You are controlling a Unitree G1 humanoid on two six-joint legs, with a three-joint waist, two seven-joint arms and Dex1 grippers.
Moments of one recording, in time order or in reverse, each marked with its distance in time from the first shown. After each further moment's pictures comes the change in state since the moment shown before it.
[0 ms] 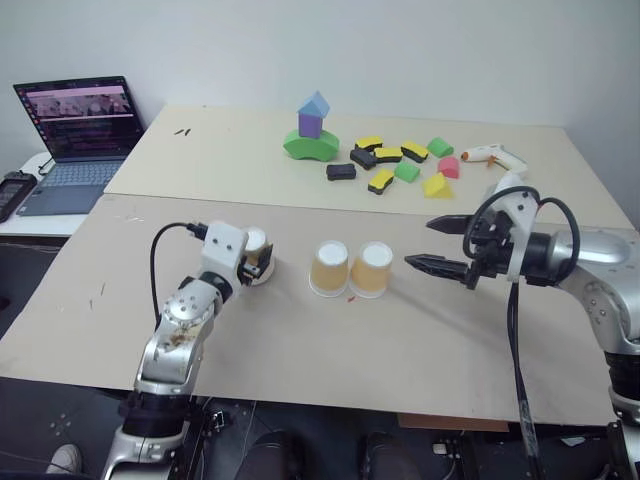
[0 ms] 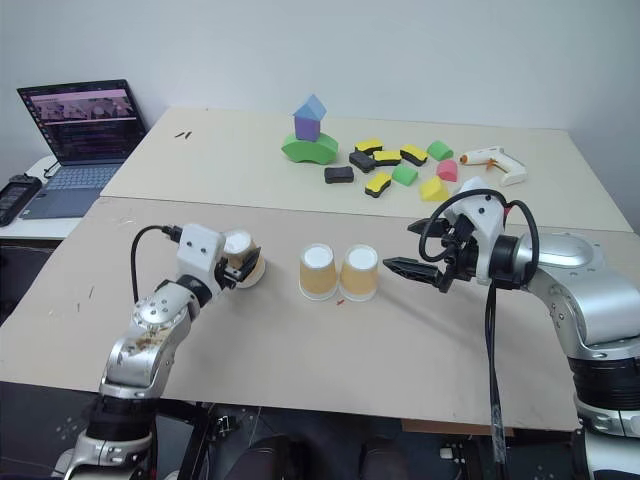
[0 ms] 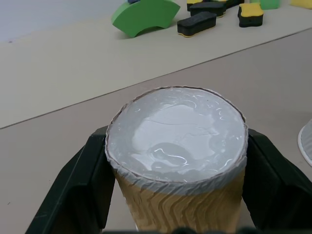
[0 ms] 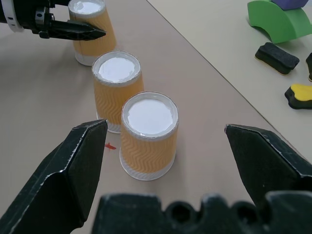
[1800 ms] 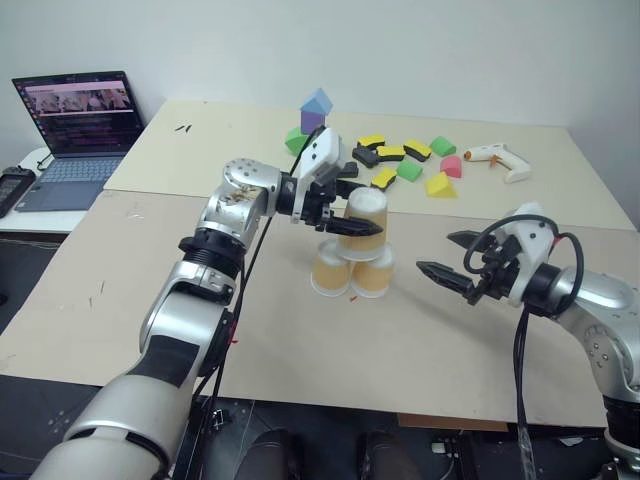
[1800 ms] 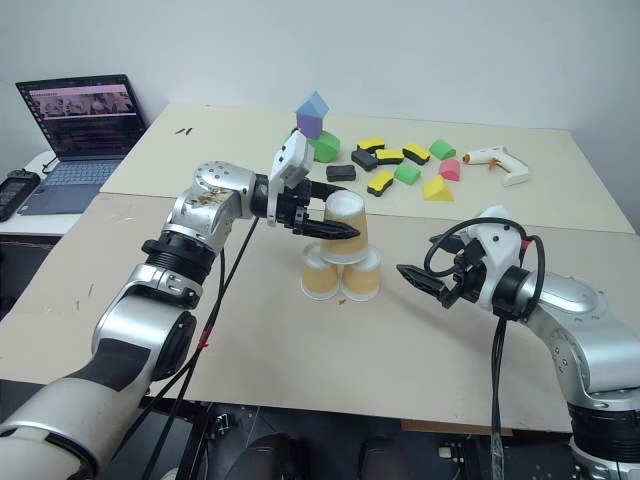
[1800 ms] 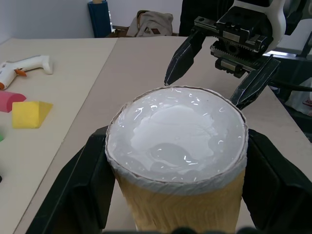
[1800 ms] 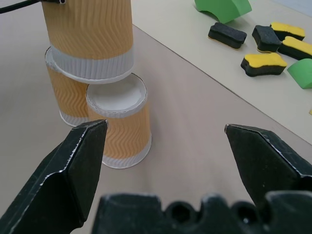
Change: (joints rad) left arm -0.830 -0.089 -0.173 0.937 -0.086 -0.275 -1.078; right arm 0.232 0.088 -0.138 -0.143 0.002 0.000 -0.206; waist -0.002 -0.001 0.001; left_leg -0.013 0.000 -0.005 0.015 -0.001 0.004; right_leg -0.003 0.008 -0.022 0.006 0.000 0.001
